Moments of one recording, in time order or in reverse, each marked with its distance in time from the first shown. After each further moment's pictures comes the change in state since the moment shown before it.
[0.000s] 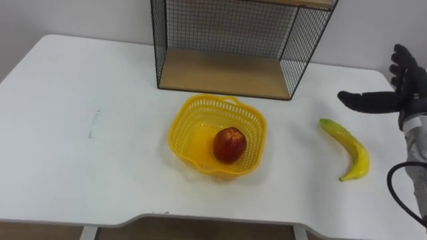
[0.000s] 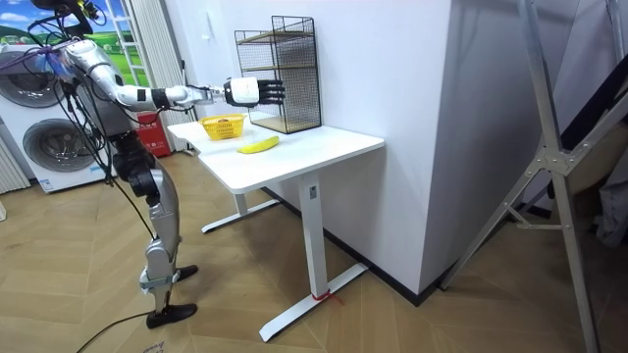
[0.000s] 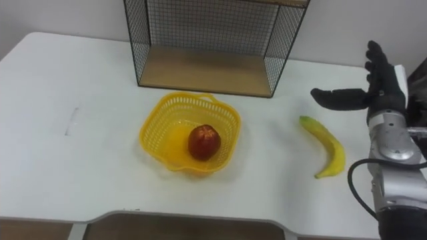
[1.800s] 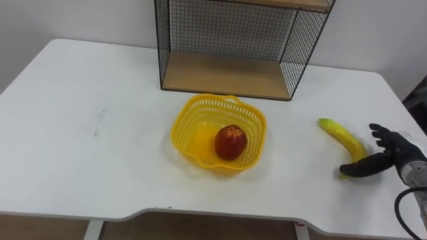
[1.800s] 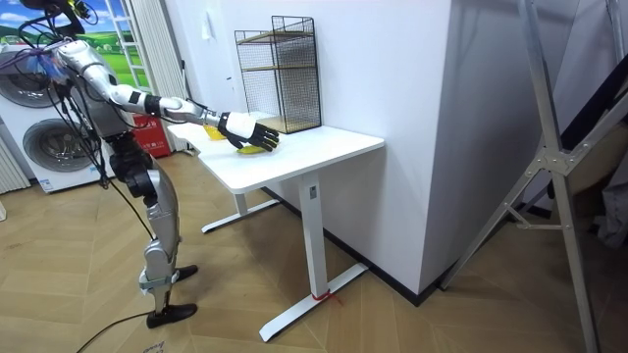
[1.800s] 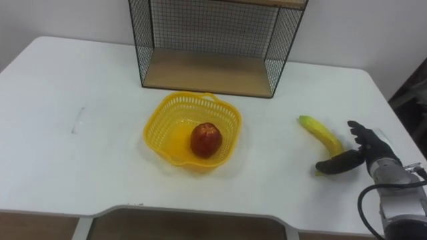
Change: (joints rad) left arm -0.037 0.024 -0.005 0.013 0.008 0.024 -0.001; right arm 0.004 -0.035 0.049 0.318 -0.345 0.043 0.165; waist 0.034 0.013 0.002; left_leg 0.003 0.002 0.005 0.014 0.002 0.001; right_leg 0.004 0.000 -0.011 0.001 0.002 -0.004
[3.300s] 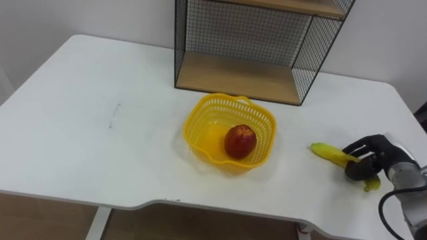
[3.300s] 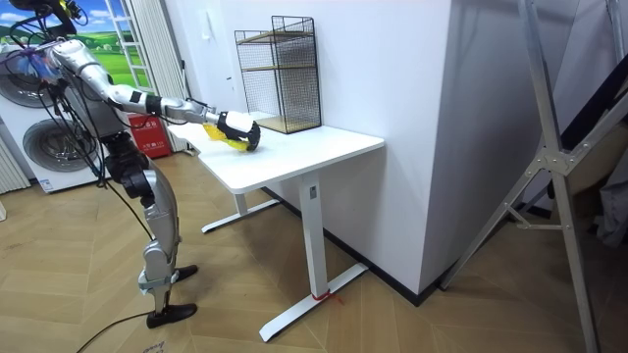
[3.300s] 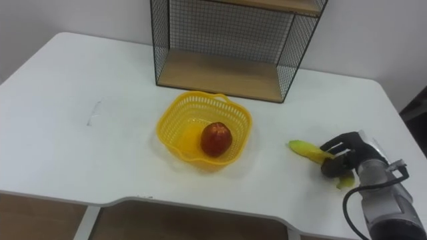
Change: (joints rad) left arm -0.032 0.013 -0.041 0.010 -0.009 0.016 0.000; right arm -0.001 0.036 0.087 -0.022 -0.163 0.036 -0.079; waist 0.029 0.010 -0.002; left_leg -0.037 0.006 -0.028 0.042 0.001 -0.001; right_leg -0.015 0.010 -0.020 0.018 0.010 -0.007
